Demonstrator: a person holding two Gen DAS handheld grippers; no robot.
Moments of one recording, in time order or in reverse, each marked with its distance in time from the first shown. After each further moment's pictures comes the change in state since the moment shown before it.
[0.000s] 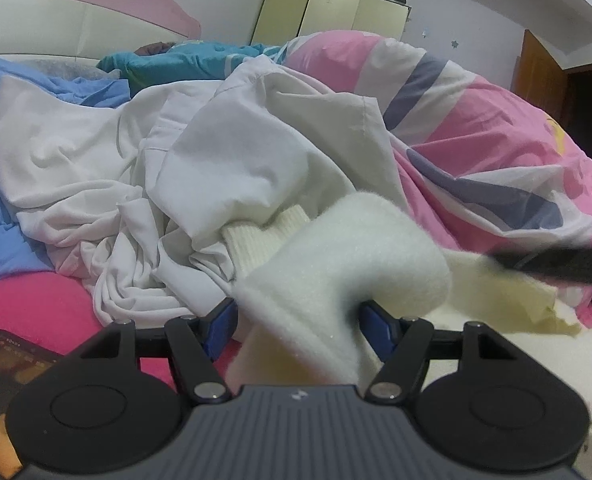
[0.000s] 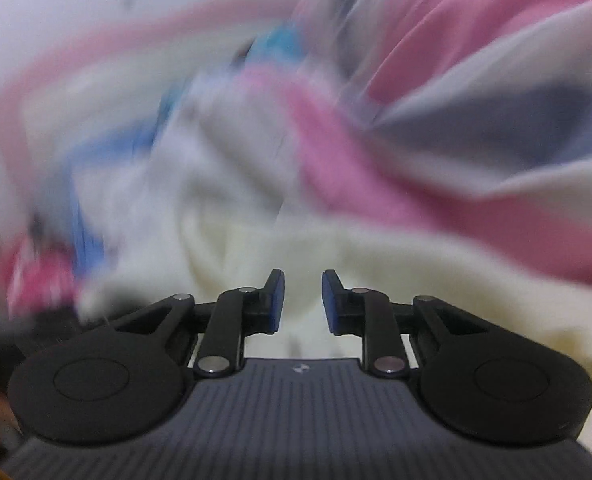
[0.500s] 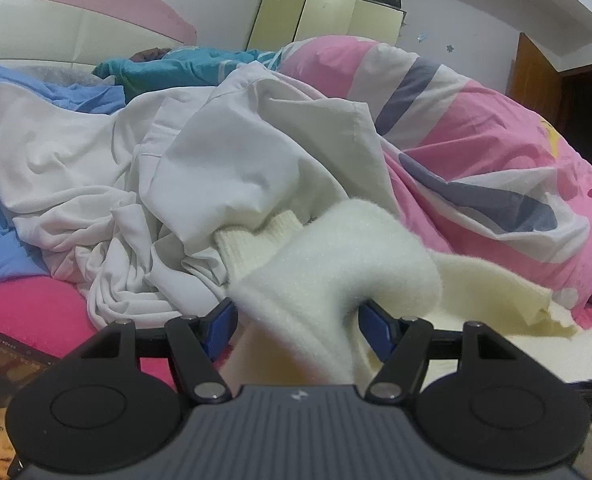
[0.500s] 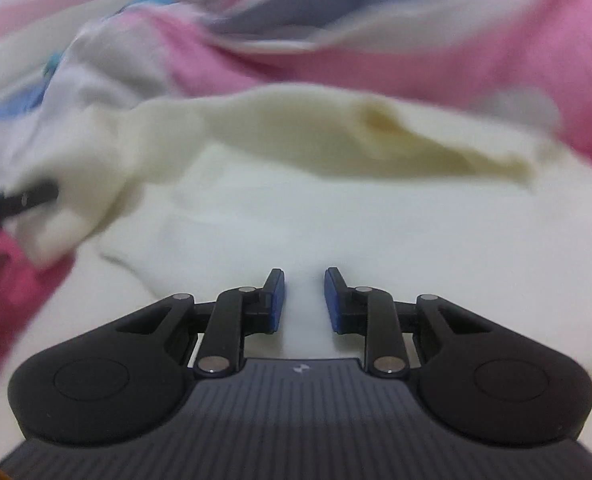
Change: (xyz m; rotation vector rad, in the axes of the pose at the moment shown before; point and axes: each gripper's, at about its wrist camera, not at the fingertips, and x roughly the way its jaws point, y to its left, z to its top) left arm -0.001 -0.005 -0.001 0.015 -0.020 -0.005; right arm -0.032 0.011 -0.086 0.086 0.162 -0.345
